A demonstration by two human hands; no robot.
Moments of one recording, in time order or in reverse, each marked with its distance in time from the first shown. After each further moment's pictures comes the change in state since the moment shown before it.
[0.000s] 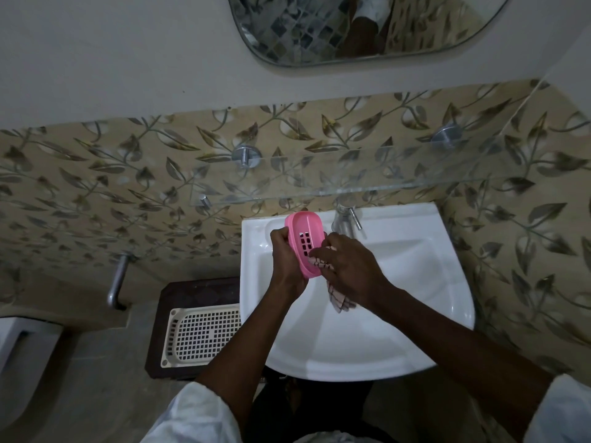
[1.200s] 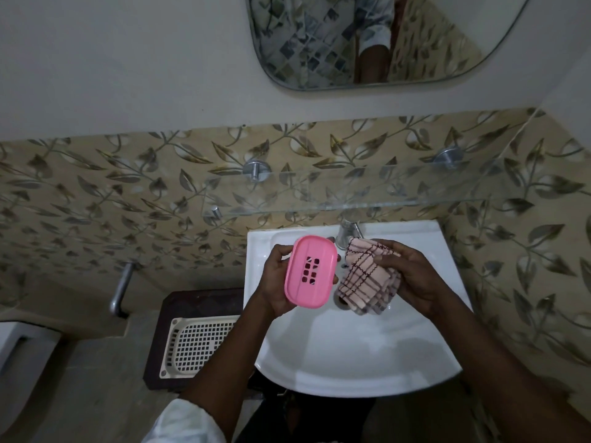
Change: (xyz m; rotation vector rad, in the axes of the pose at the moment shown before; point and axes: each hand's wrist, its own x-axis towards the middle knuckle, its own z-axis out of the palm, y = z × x) left_hand -0.013 0.024 -0.034 -0.092 -0.535 -0.320; right_hand -0.022 0.078 -0.024 1.623 0.019 0.708
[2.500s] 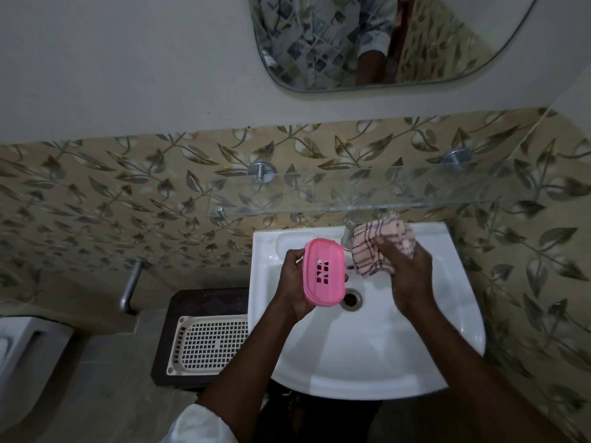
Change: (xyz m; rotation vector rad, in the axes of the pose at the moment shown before) left_hand 0.013 -0.017 0.014 -0.051 0.291 0.014; right_hand 0.009 0.017 0.030 -0.066 0.330 -0.419
